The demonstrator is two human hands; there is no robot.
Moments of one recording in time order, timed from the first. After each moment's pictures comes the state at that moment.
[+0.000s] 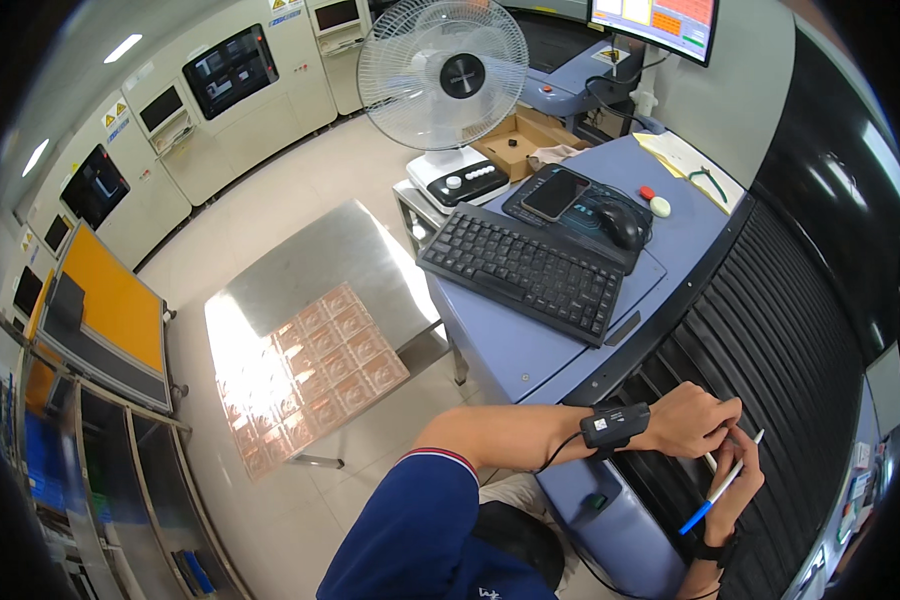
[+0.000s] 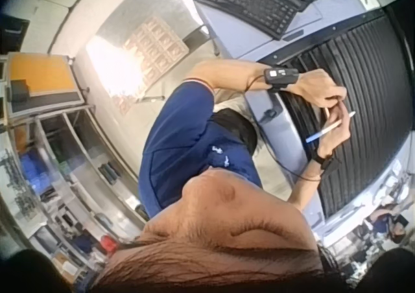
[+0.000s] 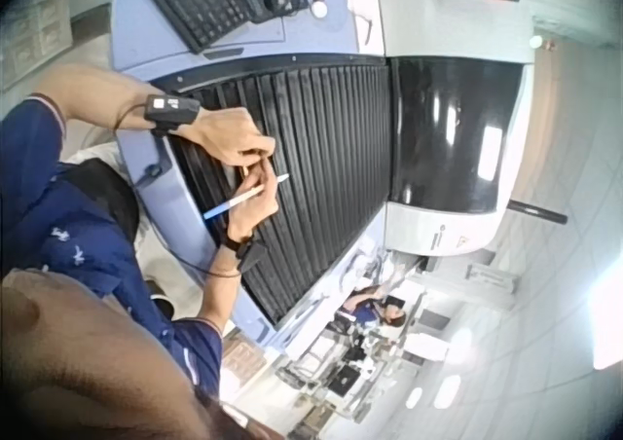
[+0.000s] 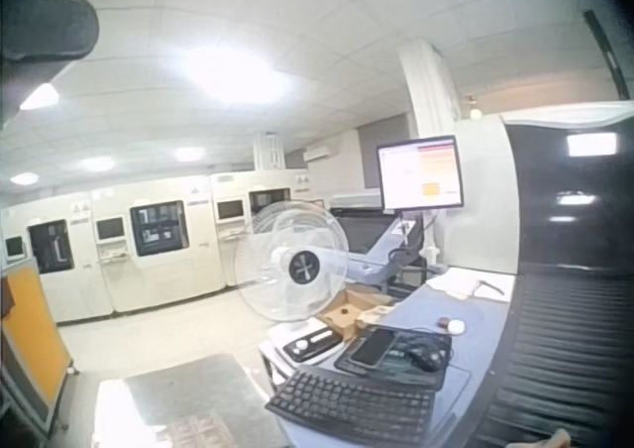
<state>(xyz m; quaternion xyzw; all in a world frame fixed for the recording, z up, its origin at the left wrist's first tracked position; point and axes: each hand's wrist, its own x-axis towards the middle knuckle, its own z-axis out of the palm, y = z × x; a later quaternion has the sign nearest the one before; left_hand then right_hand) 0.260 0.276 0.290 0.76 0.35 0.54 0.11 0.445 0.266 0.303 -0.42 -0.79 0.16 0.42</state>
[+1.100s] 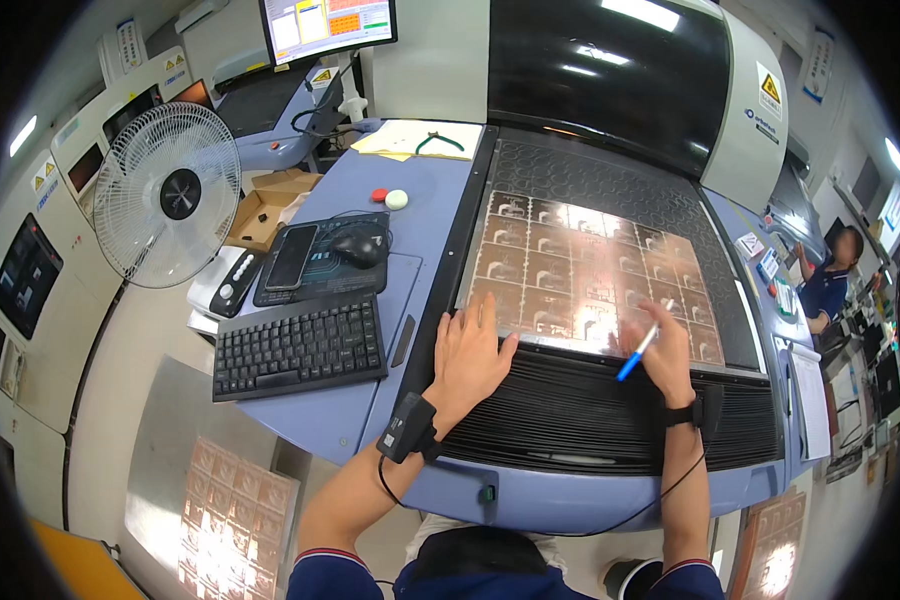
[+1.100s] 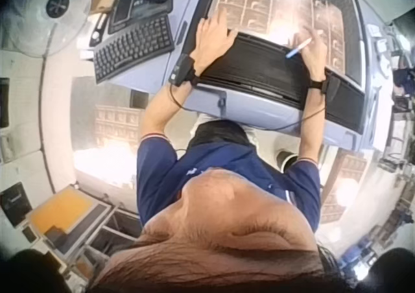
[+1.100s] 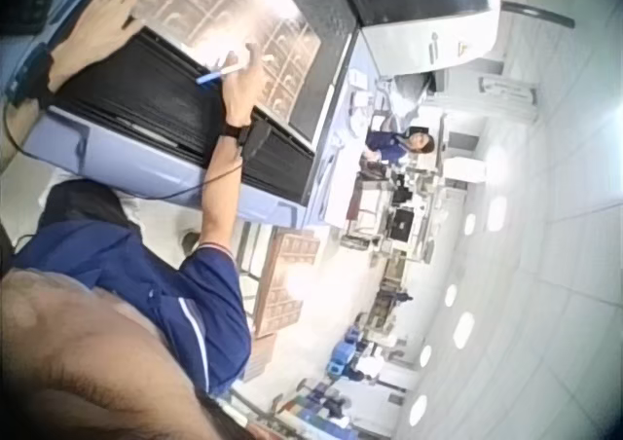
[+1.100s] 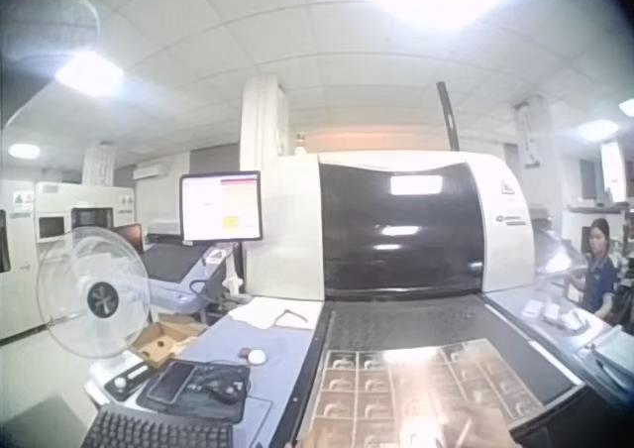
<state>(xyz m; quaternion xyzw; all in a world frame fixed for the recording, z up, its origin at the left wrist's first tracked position) 0.237 0.295 0.289 0.72 0.62 0.32 0.01 0.519 0.308 0.341 -0.63 -0.66 0.19 0.36</state>
